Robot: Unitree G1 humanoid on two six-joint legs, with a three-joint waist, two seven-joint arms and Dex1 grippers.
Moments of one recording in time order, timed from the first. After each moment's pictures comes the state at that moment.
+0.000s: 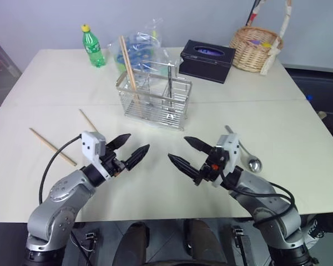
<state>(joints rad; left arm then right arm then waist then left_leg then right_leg) 0.04 0.41 0.13 -0.53 -0.72 0.52 -0.50 -0.02 -0.35 0.10 -0.56 0.60 0.49 0.54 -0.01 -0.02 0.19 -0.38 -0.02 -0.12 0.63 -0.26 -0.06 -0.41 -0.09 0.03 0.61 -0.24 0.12</state>
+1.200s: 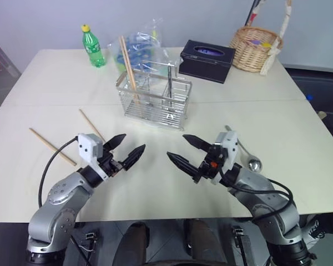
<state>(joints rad) 0.05 0.43 0.14 -0.51 -0.68 0.48 -0.50 -0.05 -0.35 0.10 -0.54 0.60 0.49 0.55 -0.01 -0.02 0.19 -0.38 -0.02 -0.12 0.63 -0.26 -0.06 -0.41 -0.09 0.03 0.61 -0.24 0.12</state>
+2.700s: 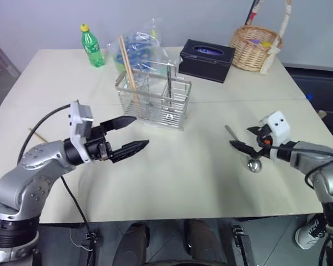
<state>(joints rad) -0.20 0.67 0.20 -0.47 -0.87 0.60 -0.84 -0.31 -0.83 -0.12 -0.01 0.42 0.72 0.67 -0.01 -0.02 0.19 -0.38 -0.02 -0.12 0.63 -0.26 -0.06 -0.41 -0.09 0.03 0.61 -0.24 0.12</state>
